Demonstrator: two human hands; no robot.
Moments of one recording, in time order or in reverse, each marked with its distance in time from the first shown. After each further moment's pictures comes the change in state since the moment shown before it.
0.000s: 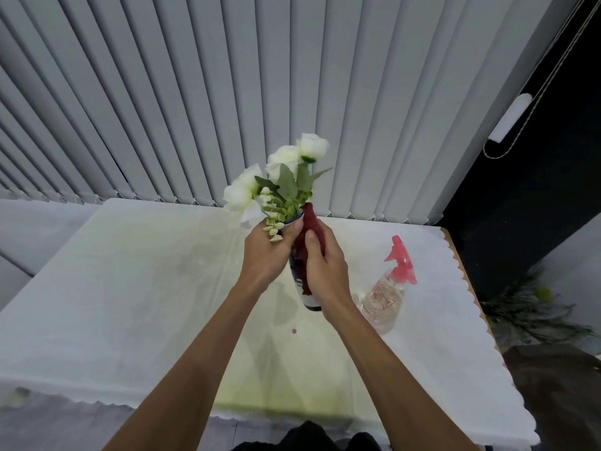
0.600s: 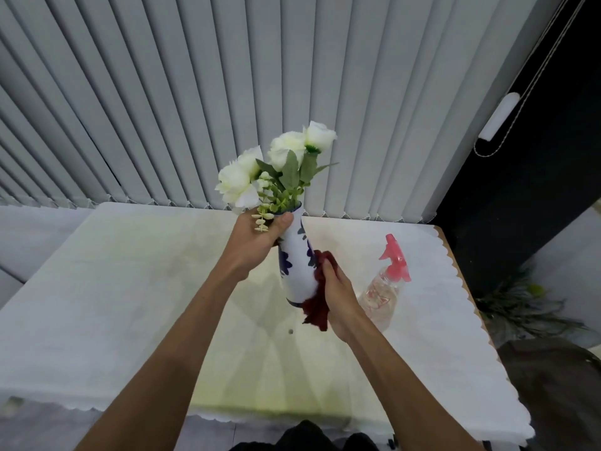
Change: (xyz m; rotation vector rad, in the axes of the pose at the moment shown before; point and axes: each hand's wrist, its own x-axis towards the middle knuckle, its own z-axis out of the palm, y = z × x) left_hand 0.019 0.006 -0.021 -0.130 -0.196 0.000; right_hand -0.001 0.043 -0.026 0.297 -0.016 0.454
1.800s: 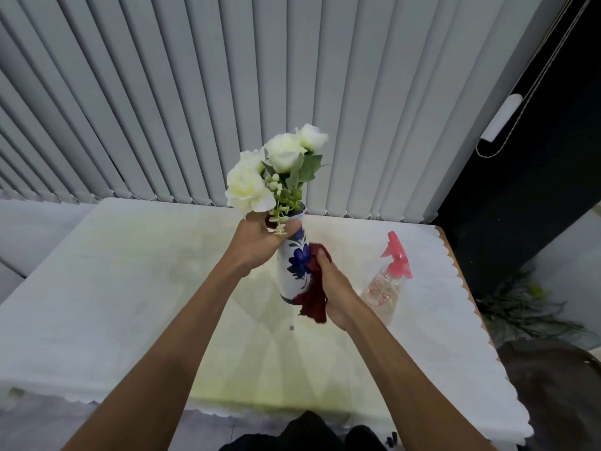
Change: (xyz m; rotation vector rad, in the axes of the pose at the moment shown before) left_hand -0.005 -0.001 -0.001 0.222 -0.020 0.026; right_hand 0.011 -0.002 0.006 -0.079 -0.106 0.086
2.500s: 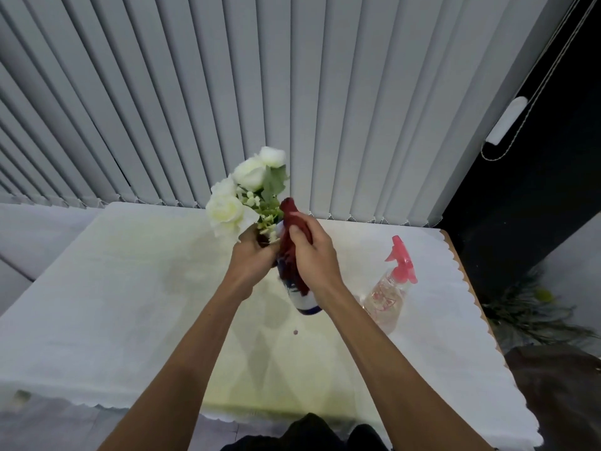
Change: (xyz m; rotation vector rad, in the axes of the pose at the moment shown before) left_hand -0.012 -0.024 0.003 -0.210 0.112 -0.153; right_hand -0.023 -0.044 0.049 -0.289 0.052 -0.572
